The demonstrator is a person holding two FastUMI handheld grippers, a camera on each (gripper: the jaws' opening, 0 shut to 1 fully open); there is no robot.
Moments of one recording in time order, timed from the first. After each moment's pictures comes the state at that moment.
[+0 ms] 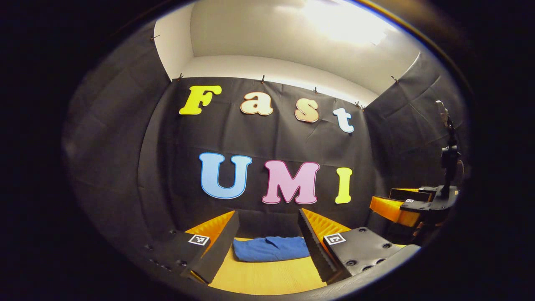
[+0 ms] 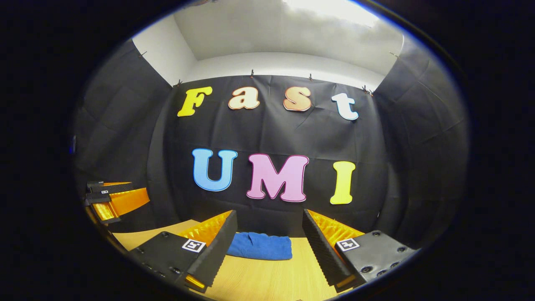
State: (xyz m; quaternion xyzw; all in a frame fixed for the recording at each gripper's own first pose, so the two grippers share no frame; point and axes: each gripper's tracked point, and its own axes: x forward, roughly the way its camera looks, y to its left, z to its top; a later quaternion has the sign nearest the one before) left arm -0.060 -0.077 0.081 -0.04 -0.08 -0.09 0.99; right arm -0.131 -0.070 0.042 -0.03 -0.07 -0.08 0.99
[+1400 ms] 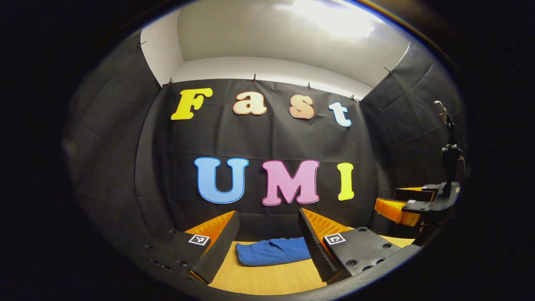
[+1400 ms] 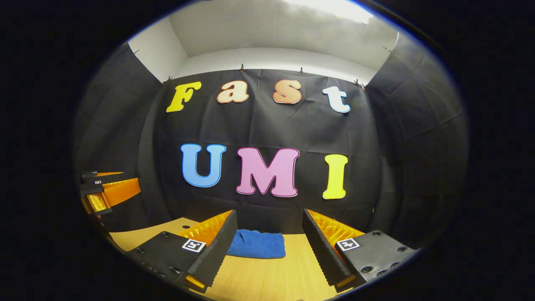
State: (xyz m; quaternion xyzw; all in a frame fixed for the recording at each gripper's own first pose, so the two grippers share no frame) left arm -0.033 -0.100 0.091 0.00 -0.09 -0.09 0.99; right arm -0.115 -0.112 0.030 -0.02 -0.05 -0.12 0.99
